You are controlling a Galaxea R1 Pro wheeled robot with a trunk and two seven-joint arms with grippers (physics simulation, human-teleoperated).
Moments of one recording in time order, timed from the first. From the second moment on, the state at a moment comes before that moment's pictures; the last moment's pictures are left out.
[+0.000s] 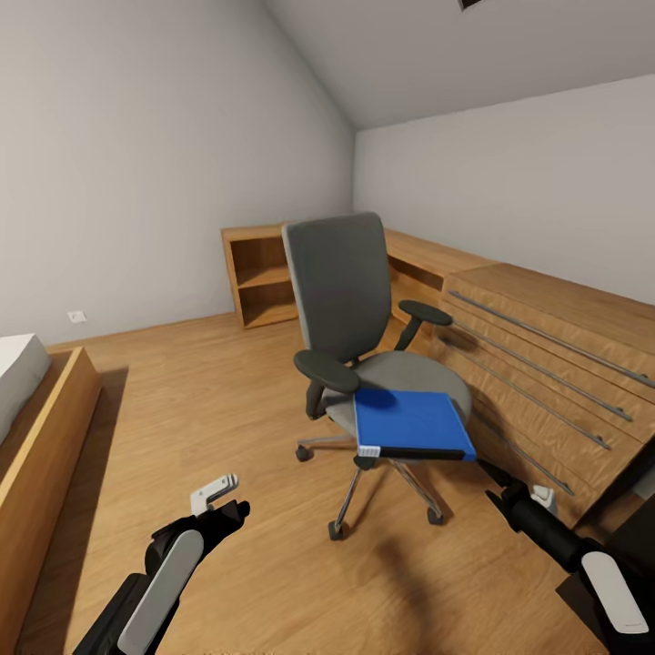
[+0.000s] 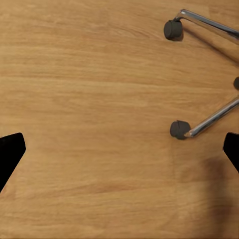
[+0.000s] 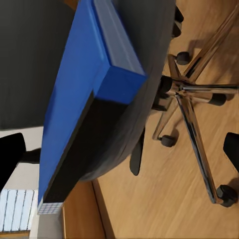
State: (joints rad) left arm -0.29 0.07 -0.23 -1.40 0.90 0.58 0.73; right arm -0.36 -0.21 -0.41 -0.94 -0.93 0.63 0.50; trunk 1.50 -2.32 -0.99
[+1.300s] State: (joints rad) left arm -0.29 0.07 -0.23 -1.34 0.89 0.58 0.72; right arm -0.36 -0.21 -0.42 -0.93 -0.95 0.60 0.50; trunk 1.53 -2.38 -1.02
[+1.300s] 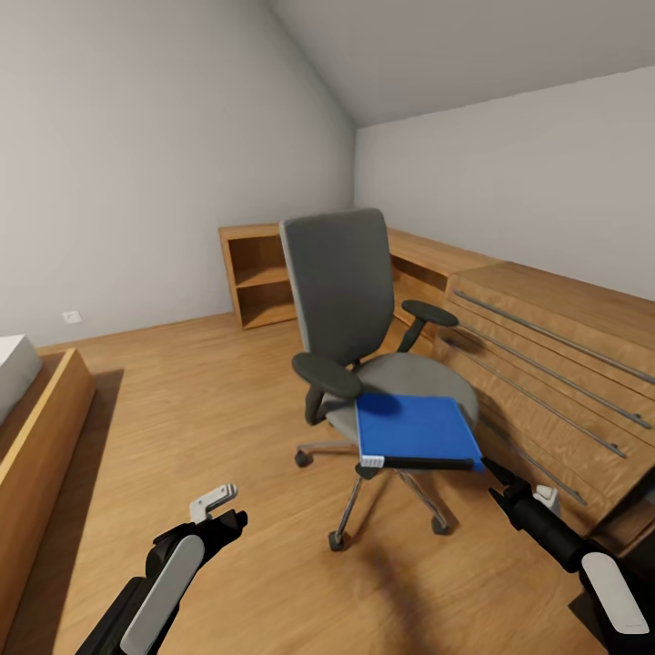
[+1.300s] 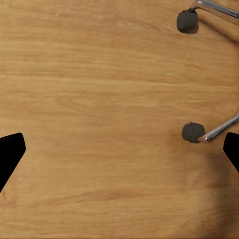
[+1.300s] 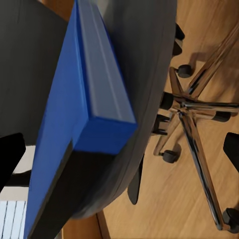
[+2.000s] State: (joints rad) left arm -0.29 0.07 -0.23 -1.34 0.90 0.58 0.72; right arm -0.36 -0.21 -0.42 -0.93 -0.95 0.60 0.50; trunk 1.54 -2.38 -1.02
